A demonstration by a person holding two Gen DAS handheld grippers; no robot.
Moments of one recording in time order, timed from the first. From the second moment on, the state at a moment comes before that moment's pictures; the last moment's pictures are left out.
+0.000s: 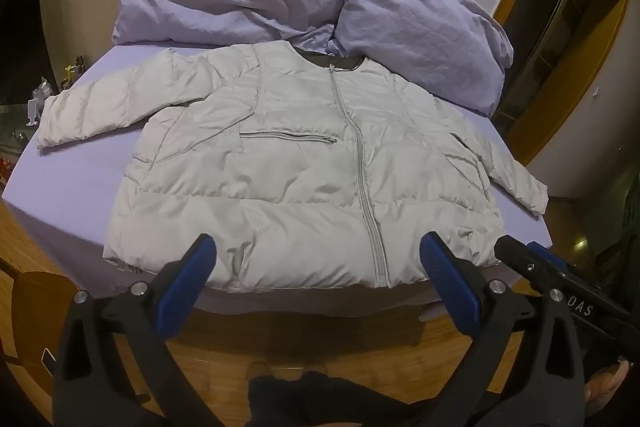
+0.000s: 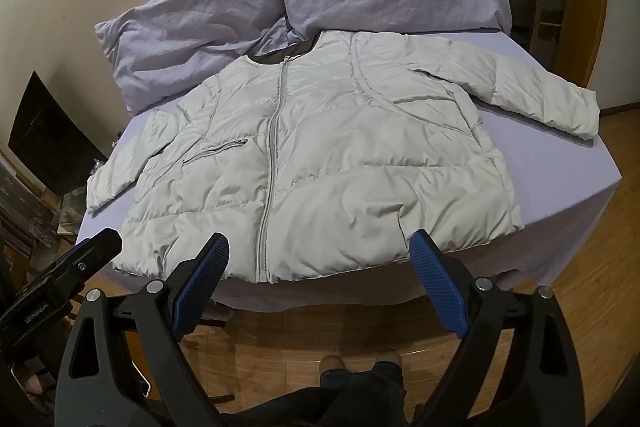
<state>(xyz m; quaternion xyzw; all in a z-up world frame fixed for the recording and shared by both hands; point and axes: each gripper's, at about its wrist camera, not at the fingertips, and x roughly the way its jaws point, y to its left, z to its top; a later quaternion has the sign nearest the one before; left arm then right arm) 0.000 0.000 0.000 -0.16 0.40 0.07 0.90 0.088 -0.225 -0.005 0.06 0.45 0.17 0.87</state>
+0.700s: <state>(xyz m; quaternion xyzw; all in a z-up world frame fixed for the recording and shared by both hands) 0.000 0.000 -0.001 -0.16 0.41 0.07 0.90 0.093 -0.220 -0.006 0.05 0.45 0.17 0.87</state>
